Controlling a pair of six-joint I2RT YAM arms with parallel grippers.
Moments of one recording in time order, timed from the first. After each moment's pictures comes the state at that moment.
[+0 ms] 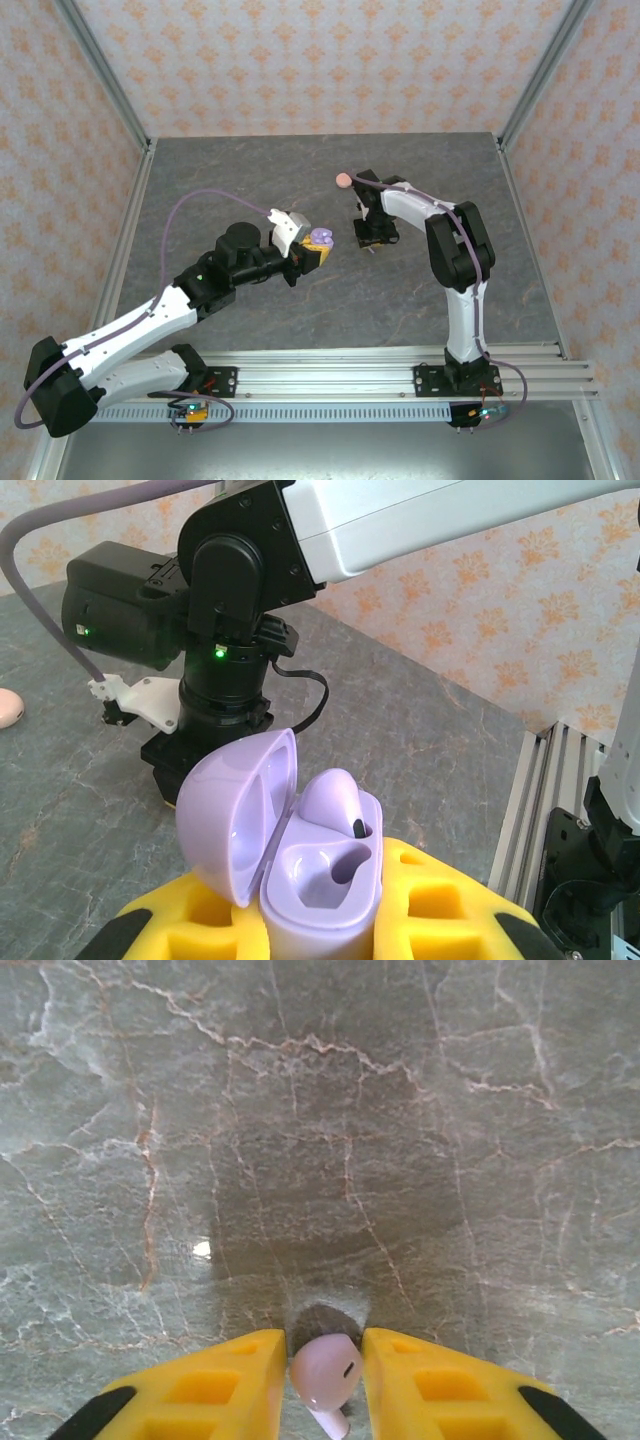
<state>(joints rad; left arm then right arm) -0.74 1.01 0.76 -0.03 0.26 -0.19 0.44 2.08 1.52 -0.94 -0.04 0.27</state>
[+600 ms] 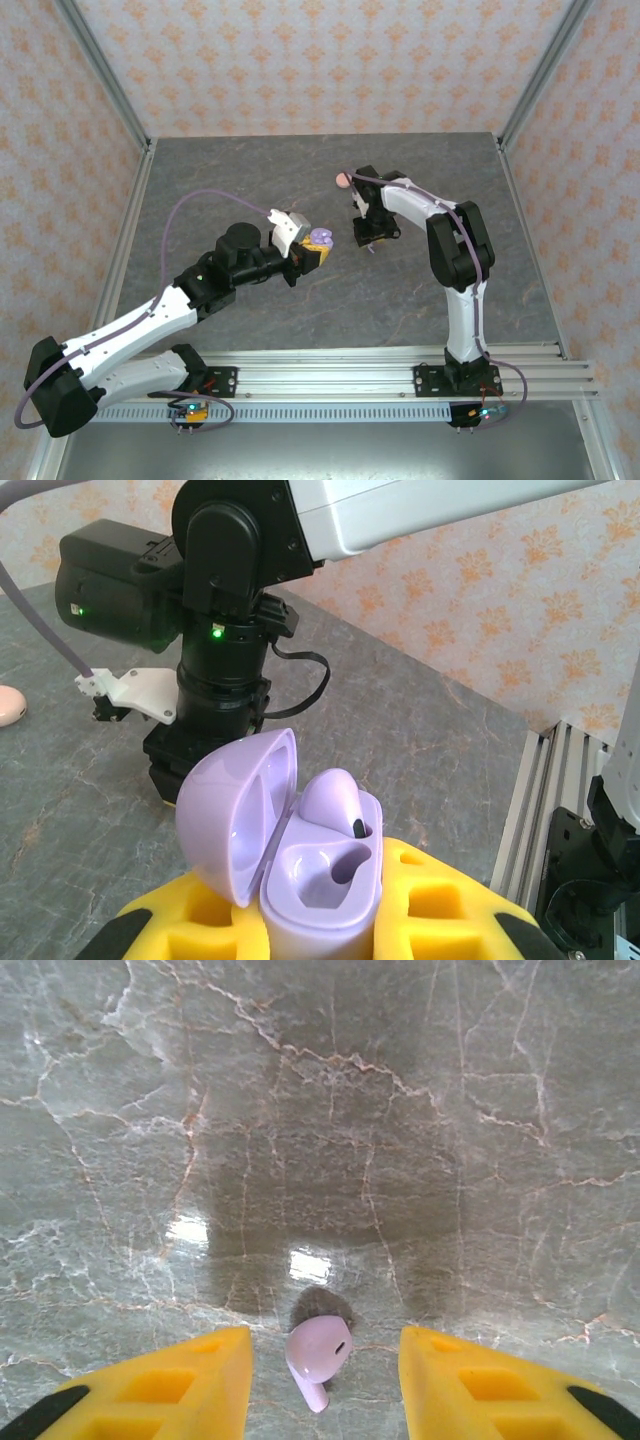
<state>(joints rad) -0.74 1.01 0.75 -0.03 0.25 -0.19 0.44 2.09 1.58 -1.00 -0.04 0.10</state>
